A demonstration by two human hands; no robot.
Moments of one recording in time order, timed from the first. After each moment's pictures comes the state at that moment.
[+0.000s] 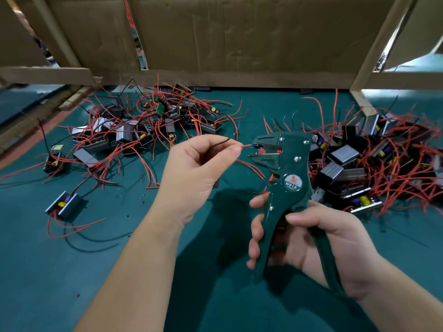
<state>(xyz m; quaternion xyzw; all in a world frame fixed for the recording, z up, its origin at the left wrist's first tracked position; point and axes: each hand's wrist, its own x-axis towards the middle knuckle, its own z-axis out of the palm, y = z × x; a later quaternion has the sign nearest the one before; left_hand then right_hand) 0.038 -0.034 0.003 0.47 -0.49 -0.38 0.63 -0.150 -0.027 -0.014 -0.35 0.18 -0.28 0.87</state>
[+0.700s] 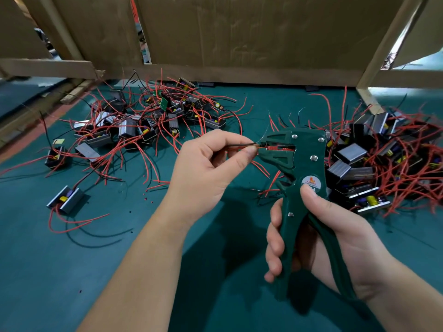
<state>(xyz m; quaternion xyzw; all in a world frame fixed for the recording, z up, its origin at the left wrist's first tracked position) 0.037 -0.037 -0.001 0.47 -0.58 -0.29 0.60 -0.154 -0.026 -0.014 -0.40 0.21 -0.24 0.86</state>
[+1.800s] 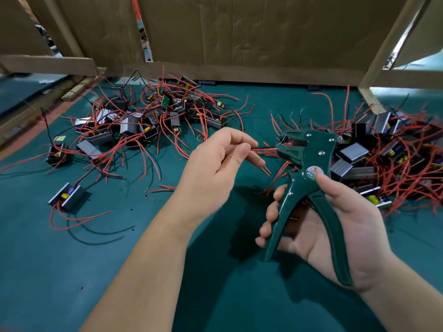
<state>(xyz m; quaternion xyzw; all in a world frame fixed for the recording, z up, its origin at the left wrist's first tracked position) 0.037 -0.034 -0.005 0.50 -0.63 -0.28 0.52 -0.147 -0.030 -0.010 -0.30 0.27 -0.33 0.85</state>
